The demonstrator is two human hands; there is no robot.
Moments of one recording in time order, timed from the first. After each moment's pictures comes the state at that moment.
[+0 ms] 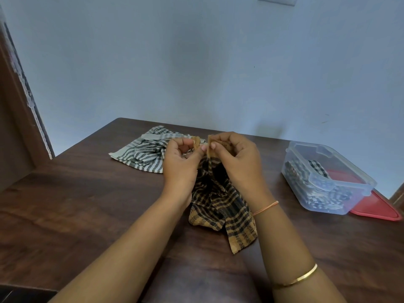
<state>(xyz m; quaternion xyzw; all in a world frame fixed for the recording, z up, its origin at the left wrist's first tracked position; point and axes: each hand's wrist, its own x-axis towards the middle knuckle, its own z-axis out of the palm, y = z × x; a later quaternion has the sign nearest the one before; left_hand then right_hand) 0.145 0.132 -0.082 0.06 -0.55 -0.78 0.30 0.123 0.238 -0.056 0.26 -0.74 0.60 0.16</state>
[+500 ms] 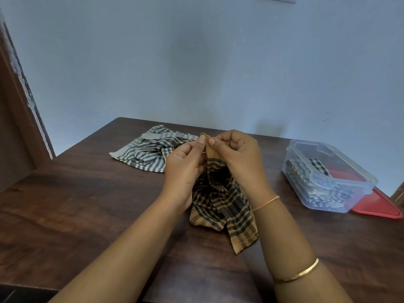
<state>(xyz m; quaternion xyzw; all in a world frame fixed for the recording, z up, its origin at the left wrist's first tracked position) 0.159 0.136 -0.073 0.02 -0.52 -0.83 0.19 0.121 0.234 -0.051 0.22 -0.72 0.65 0.11</state>
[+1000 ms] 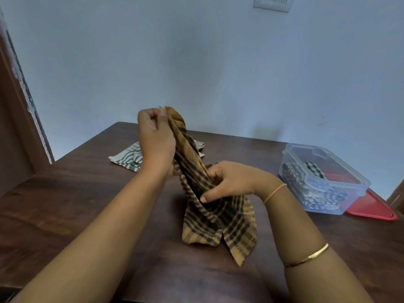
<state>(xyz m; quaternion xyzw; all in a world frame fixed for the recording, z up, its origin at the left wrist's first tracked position) 0.135 0.099 -0.033 0.08 -0.54 -0.72 0.43 0.111 0.254 -0.040 0.39 -0.88 0.20 -0.20</state>
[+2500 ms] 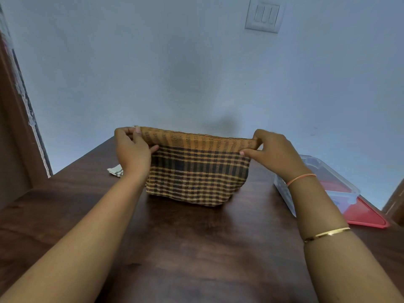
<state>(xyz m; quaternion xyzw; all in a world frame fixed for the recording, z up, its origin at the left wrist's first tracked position) 0.119 0.054 -0.045 0.19 -0.56 -0.67 0.46 0.072 0.315 -0.007 0.20 -0.93 0.20 0.22</state>
